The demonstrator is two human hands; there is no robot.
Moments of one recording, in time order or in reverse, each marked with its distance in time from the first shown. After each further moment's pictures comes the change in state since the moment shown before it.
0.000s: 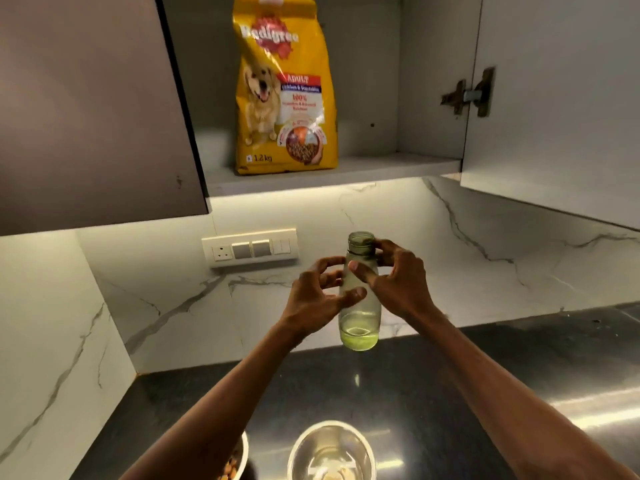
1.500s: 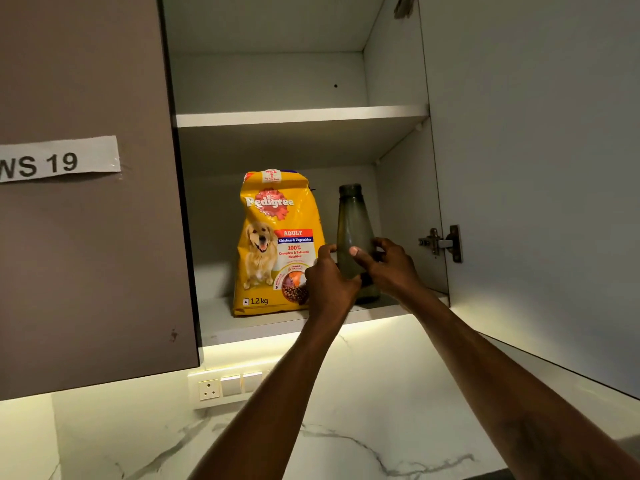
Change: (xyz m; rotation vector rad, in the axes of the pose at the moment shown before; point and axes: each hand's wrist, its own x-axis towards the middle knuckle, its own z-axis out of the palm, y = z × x) left_hand 0.175 0.168 -0.007 0.321 0.520 0.219; right_hand 0.203 -0.085 -0.065 0.205 0.075 0.031
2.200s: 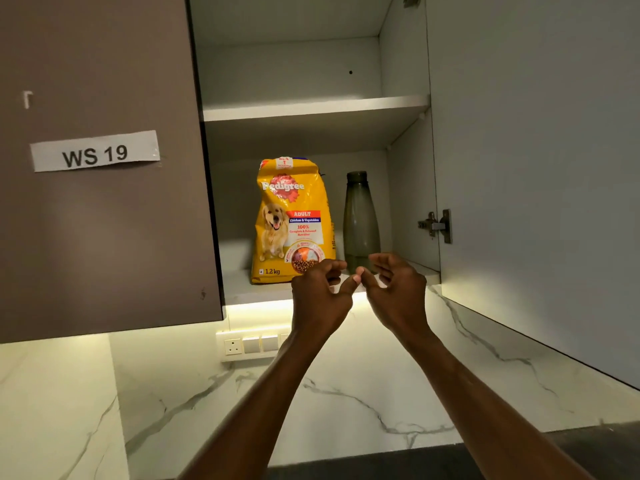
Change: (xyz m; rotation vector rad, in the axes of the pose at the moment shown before) left_hand -0.090 0.014 -0.061 -0.049 0.015 0.071; right_hand -0.111 0.004 -0.006 -0.013 0.211 -0.209
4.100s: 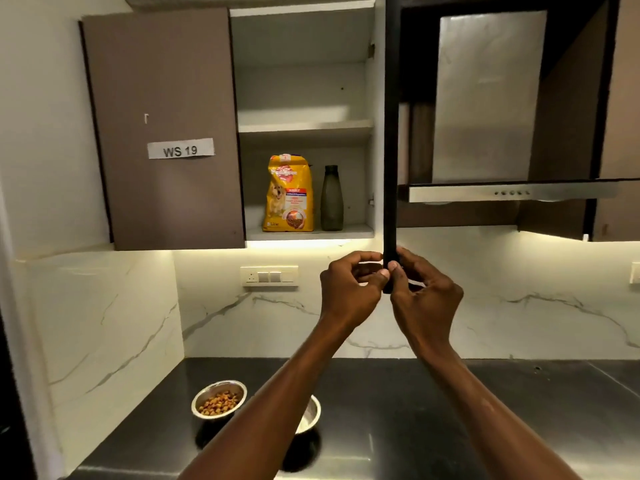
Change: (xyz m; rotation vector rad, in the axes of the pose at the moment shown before) left_hand -0.264 0.293 -0.034 -0.177 -0.051 -0.122; right_hand -0.192 -0.153 -0.312 0.139 0.126 -0.170
